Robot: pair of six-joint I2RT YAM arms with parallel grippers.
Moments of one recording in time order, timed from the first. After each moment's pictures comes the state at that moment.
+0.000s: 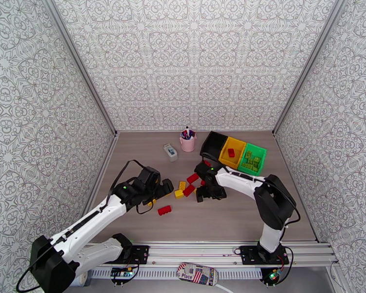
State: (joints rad) left arm -0.58 1.08 0.83 -0.76 -0.04 -0.97; right arm 0.74 1.86 1.29 -0.97 0.00 0.57
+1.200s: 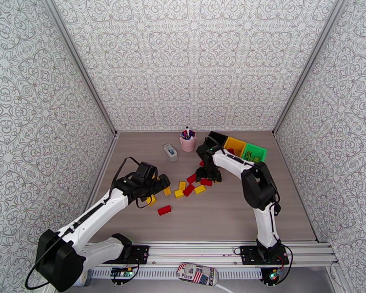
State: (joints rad) left arm -0.47 1.17 0.88 -0.73 -0.01 -0.93; right arm 0.57 2.13 1.66 -1.06 -0.08 0.57
